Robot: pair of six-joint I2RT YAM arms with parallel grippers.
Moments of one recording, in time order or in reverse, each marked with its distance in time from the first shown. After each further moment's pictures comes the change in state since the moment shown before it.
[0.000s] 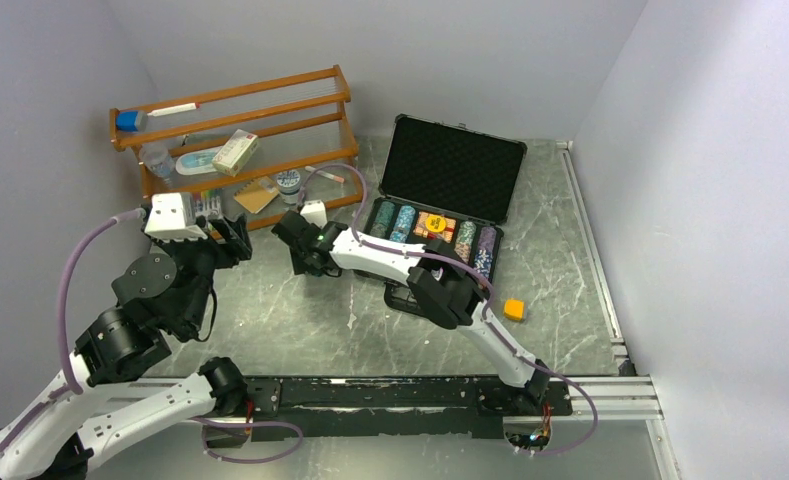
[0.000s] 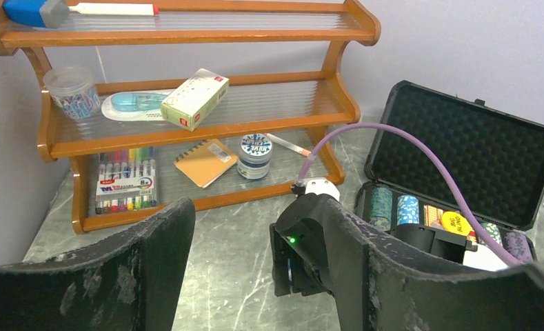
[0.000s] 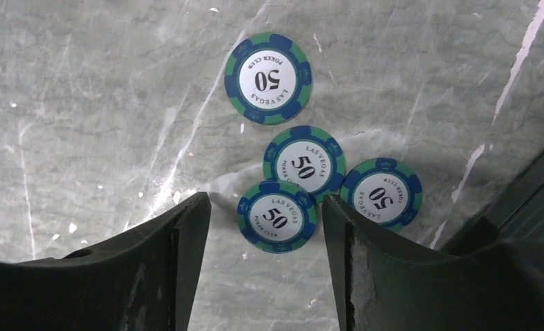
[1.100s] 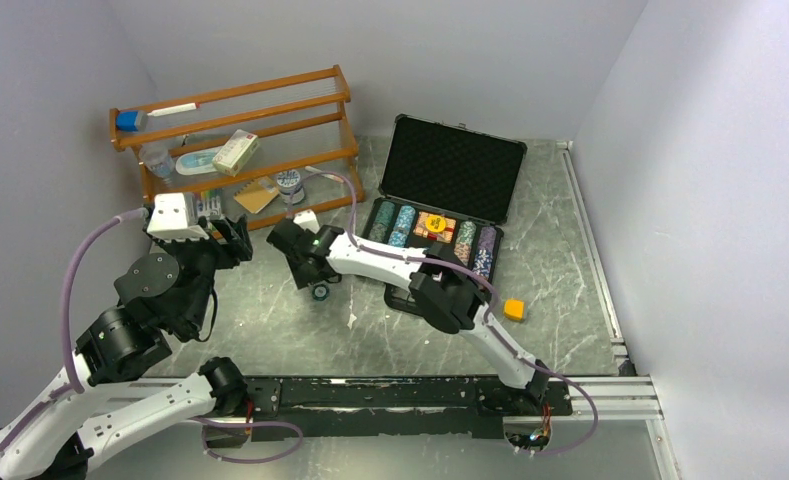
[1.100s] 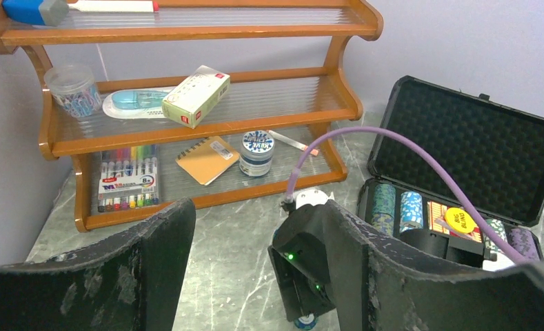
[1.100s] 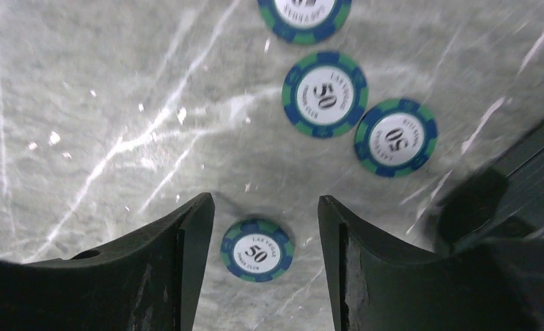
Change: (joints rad) left arm 0.000 0.007 0.000 -0.013 0.000 0.000; right arm 0.043 -0.027 0.001 -0.130 -0.066 -0.099
